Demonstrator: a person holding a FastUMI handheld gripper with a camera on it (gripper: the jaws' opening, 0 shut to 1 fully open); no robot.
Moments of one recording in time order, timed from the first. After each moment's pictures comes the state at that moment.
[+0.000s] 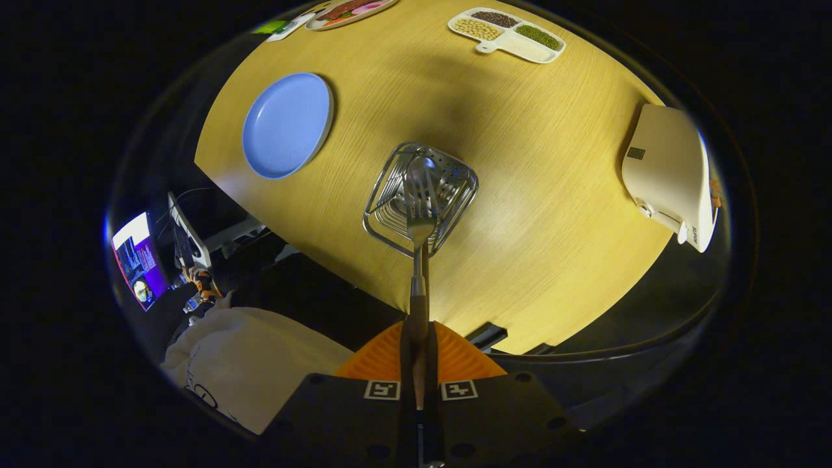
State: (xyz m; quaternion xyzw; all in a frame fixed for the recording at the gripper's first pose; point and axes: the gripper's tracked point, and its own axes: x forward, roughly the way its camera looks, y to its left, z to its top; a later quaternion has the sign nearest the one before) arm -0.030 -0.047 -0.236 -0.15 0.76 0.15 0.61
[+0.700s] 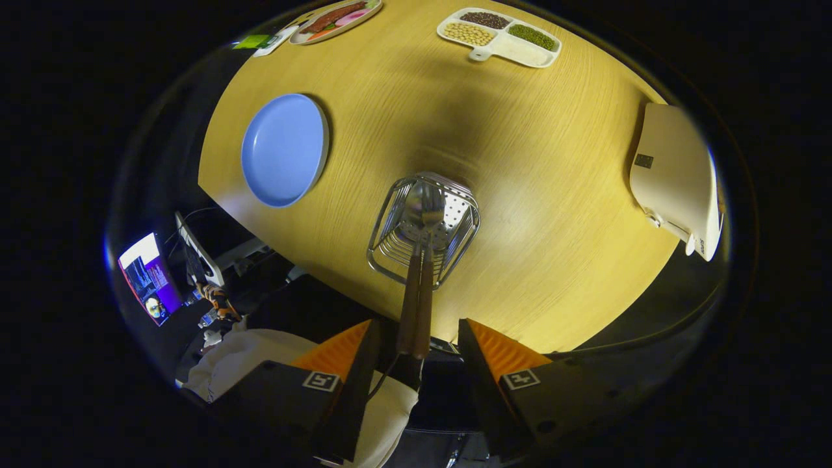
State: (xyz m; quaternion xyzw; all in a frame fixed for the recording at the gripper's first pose) arm -0.008 -0.027 -0.239 -0.12 0.75 0.15 0.64
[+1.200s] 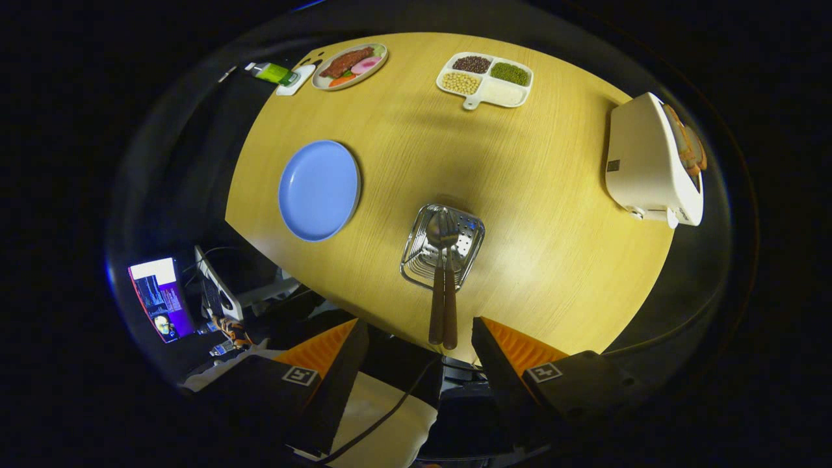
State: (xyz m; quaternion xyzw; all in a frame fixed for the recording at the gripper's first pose) arm -0.017 -0.006 -0.194 -0.04 0.64 0.16 0.75
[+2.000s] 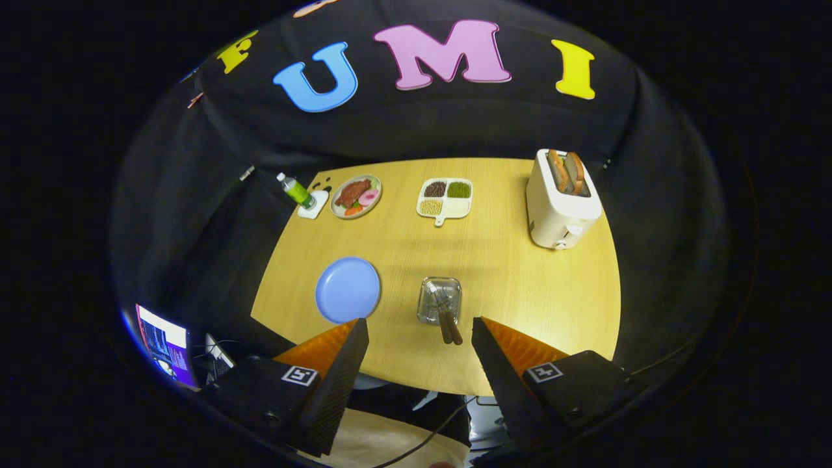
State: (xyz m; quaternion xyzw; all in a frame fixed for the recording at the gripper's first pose) arm -0.065 -0.014 -0.058 0.05 0.35 0.09 0.93
